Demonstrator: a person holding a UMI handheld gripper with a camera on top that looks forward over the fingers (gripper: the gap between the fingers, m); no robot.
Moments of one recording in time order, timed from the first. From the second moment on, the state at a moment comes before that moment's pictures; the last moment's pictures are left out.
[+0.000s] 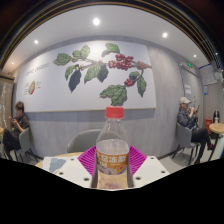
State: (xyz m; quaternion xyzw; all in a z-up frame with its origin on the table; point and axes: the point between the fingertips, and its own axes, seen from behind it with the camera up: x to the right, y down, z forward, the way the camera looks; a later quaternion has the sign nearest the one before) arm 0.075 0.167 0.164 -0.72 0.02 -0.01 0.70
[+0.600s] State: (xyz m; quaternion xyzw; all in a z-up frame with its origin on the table) arm 0.062 0.164 0.148 -0.73 -0.03 -0.03 0.68
